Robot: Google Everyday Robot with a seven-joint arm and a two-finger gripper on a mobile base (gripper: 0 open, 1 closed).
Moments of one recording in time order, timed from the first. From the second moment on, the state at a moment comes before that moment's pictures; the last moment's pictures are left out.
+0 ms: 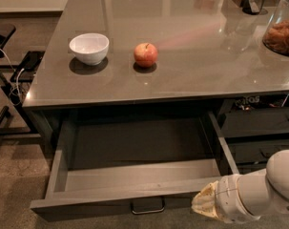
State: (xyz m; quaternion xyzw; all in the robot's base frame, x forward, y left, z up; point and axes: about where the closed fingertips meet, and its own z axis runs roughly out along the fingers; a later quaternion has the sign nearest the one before) arm 0.321 -0.152 0.660 -0.63 0.72 0.15 0.23
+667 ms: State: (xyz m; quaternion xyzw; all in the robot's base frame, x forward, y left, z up) arm 0.342 -0.142 0.658 -0.63 0.71 0.16 0.26
